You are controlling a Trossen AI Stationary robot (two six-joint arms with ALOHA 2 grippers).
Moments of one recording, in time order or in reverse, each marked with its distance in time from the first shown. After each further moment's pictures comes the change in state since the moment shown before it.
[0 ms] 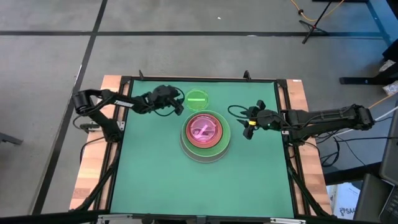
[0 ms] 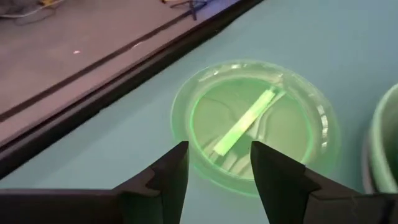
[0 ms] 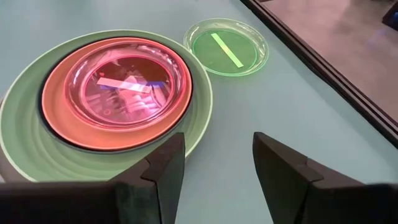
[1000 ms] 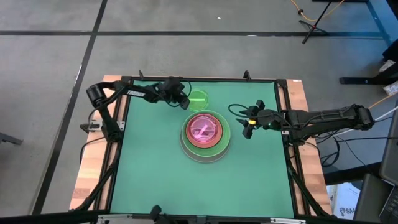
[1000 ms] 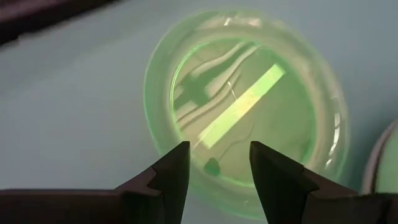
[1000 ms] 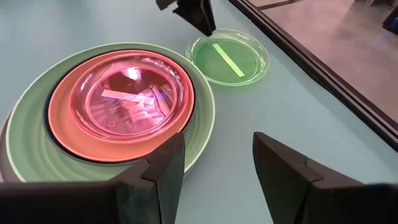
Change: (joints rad) left arm 0.108 0.202 0.270 -0.317 0.263 -0.215; right arm 0.000 0.000 0.000 0.039 0.000 0.002
